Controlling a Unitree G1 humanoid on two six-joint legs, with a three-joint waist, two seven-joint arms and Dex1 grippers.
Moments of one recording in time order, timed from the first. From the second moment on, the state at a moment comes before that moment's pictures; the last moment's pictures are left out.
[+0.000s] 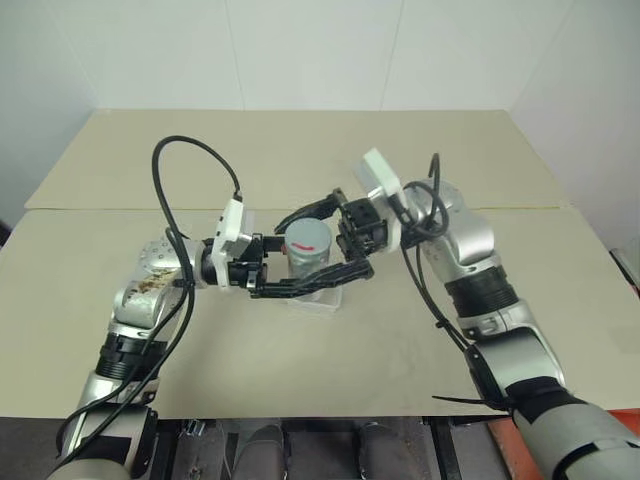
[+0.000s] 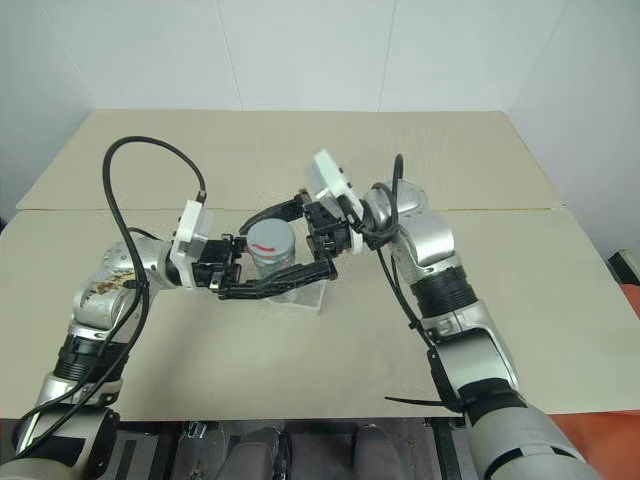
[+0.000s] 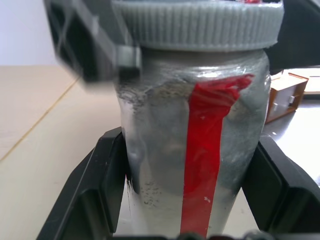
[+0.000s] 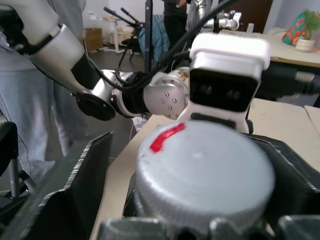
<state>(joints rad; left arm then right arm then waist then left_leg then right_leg) -0.55 0.54 -0.04 -0.03 -0.53 0.34 -1.32 -0.97 -0.30 0.22 0.27 0.47 0.28 1.52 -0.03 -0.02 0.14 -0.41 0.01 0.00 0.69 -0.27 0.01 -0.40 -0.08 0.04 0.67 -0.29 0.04</state>
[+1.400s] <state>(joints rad) -0.54 0.45 0.02 0.14 -0.39 0.22 -0.97 -0.82 -0.23 0.23 -0.31 0.30 0.82 0.51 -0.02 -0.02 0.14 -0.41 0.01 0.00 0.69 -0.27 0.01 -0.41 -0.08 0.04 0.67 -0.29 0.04</state>
